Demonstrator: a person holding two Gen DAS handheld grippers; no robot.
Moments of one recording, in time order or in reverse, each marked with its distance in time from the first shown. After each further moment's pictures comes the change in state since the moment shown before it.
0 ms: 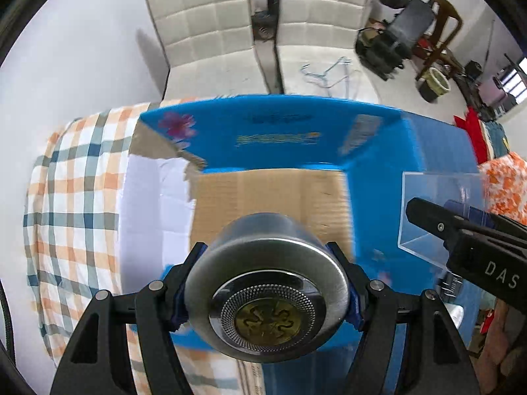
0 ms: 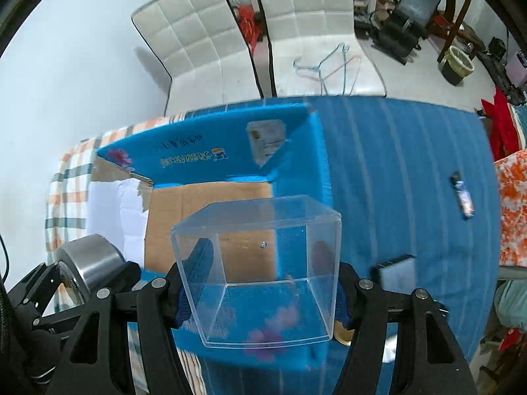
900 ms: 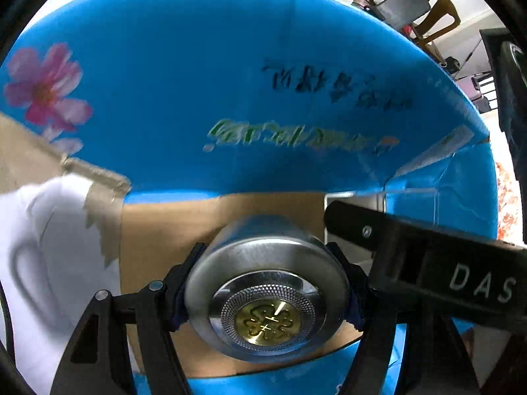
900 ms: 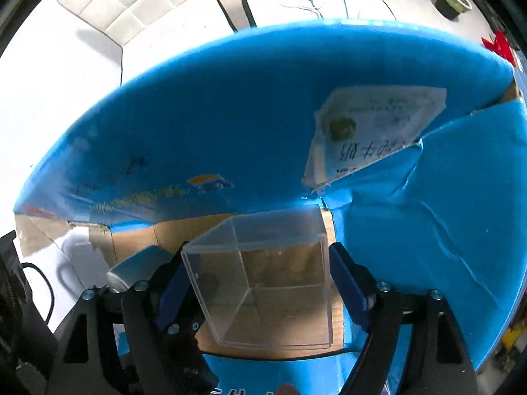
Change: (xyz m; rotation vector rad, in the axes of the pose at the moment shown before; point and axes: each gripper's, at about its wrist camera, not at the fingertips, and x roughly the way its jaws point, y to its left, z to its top) left arm 0.138 0.018 0.046 -0.005 0.167 -0.280; right arm 0.173 0.026 0.073 0.190 0.259 -0.034
